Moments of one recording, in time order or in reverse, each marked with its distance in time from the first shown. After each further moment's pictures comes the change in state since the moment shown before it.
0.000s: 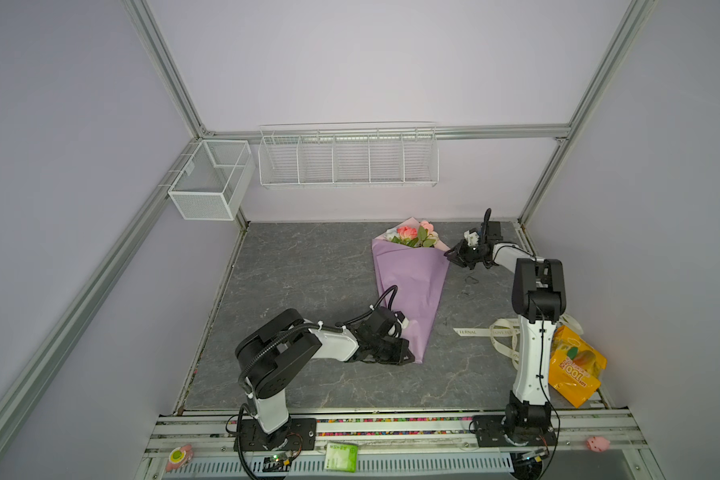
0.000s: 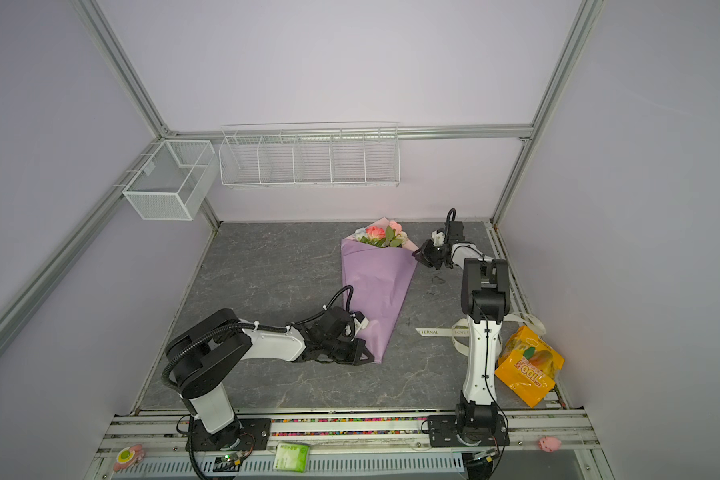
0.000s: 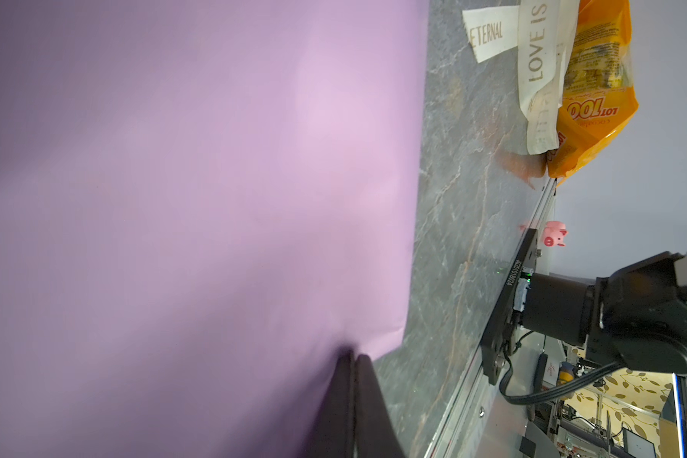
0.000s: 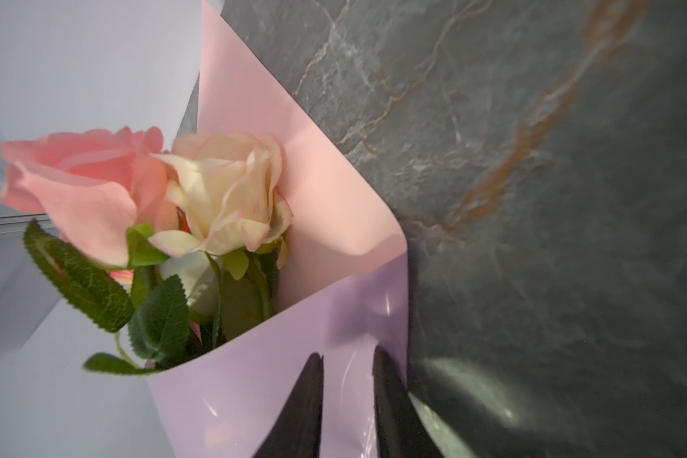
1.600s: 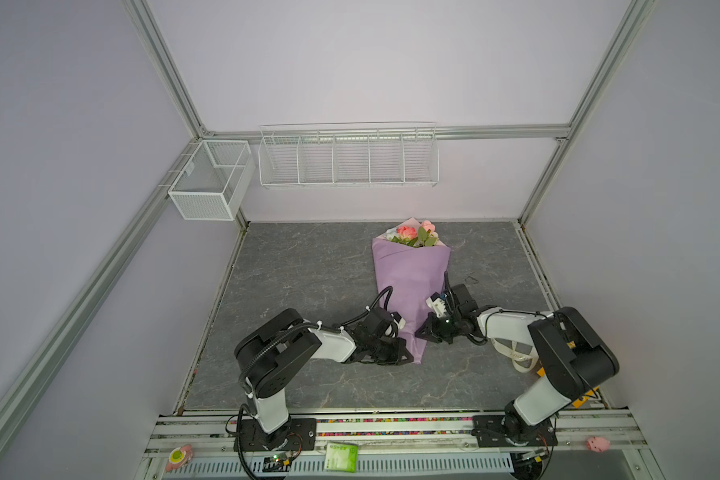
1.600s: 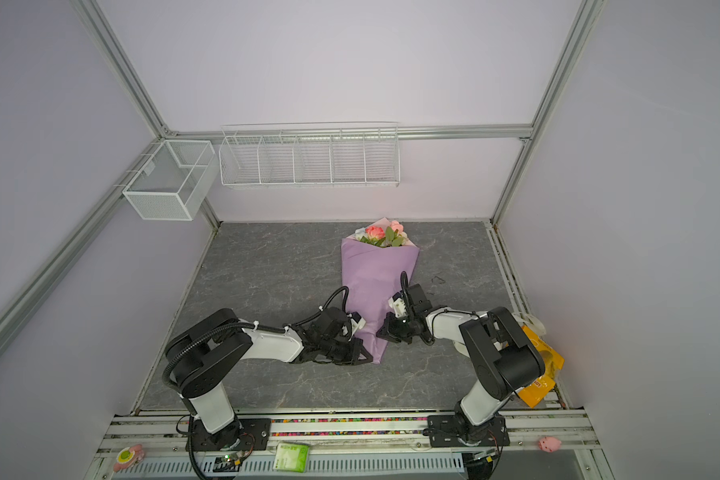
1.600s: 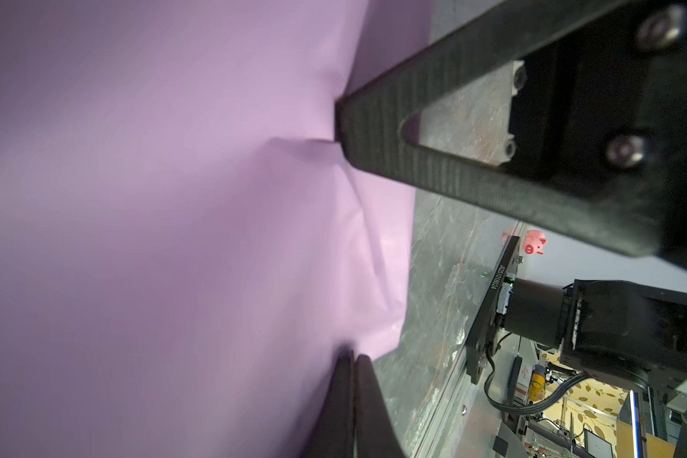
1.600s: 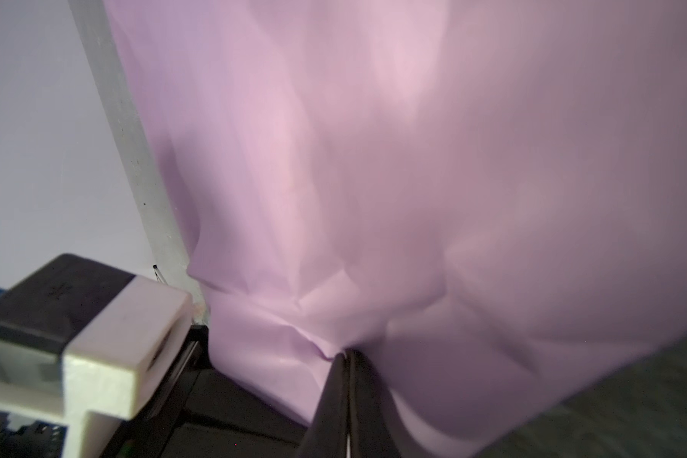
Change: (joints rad) left arm 0.018 -0.001 -0.039 0.065 0.037 -0.072; right arm 0.472 -0.714 -1.037 0.227 0.046 0.096
